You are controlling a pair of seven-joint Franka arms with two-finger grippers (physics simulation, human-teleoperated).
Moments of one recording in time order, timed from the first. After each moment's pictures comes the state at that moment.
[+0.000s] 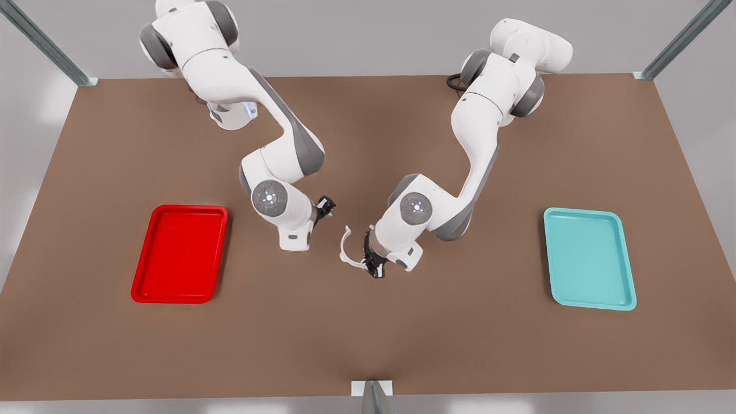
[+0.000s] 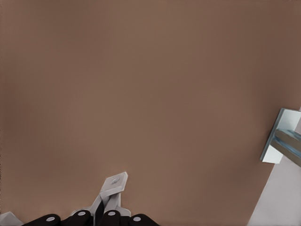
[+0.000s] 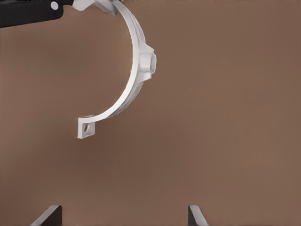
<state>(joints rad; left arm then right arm) -0.56 0.95 -0.13 -0.88 -0.11 2.09 -2.33 0.53 0.50 0.01 -1.46 0.24 1.88 -0.25</state>
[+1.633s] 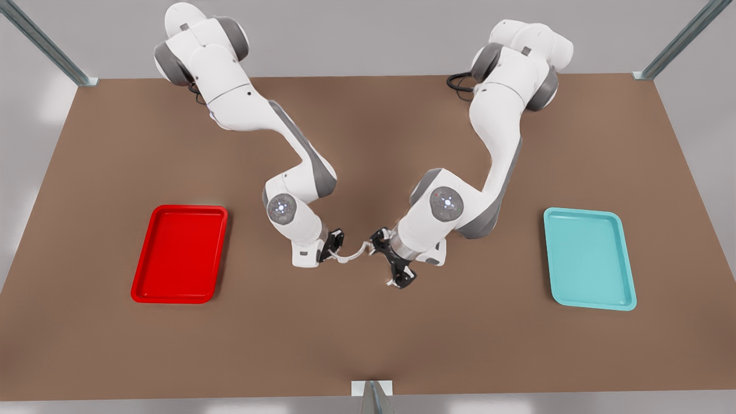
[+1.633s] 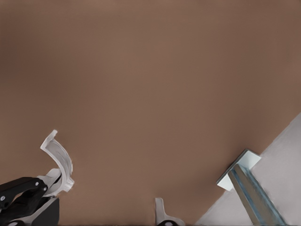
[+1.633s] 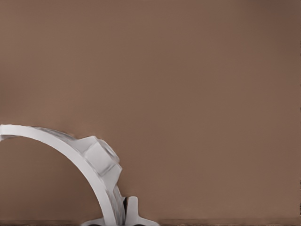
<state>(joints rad) -0.41 0.82 -0.15 -0.88 -0.11 2.01 -2.58 0.53 0.64 0.01 -1.56 0.27 2.35 -0.29</state>
